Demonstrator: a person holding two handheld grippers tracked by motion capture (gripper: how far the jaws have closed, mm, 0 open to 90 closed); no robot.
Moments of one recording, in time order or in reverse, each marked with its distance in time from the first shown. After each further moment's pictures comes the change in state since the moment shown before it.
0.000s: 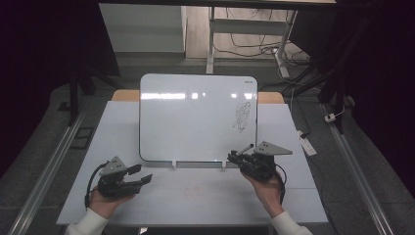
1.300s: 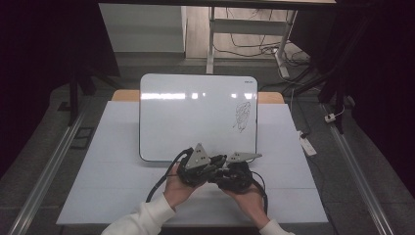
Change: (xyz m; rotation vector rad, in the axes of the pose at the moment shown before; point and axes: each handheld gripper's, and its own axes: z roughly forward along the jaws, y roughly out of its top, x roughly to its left) left arm -0.145 0.113 0.103 -0.157 -0.172 0.314; right arm 0.047 -0.018 0.042 0.268 0.122 0.073
